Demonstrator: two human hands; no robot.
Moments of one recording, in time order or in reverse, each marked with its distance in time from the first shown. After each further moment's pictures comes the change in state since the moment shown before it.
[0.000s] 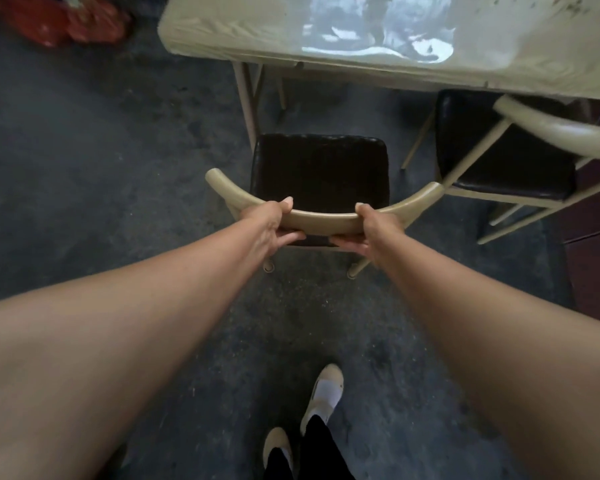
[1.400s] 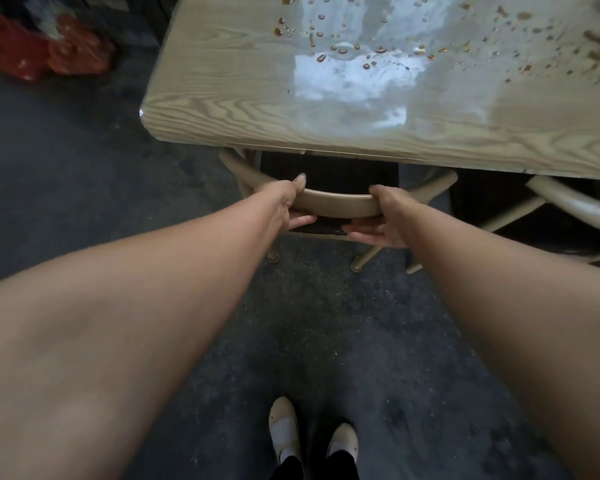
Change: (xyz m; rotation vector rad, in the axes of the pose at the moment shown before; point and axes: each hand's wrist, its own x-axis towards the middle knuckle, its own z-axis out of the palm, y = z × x) left_hand 0.099 0.184 0.083 0.124 -0.123 0.017; right_hand 0.084 -0.167 0.098 -0.301 -0.105 0.039
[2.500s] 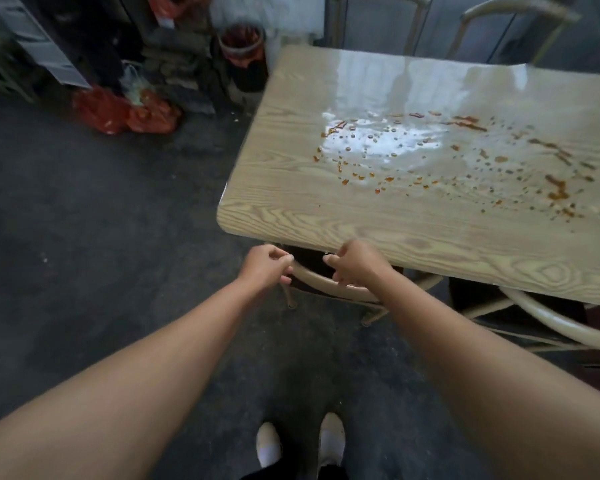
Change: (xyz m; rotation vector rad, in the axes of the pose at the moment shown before) left_hand -0.125 0.067 -0.071 0.519 0.112 0.413; right_hand -0.121 -0.092 0.063 -1.071 0.006 -0.442
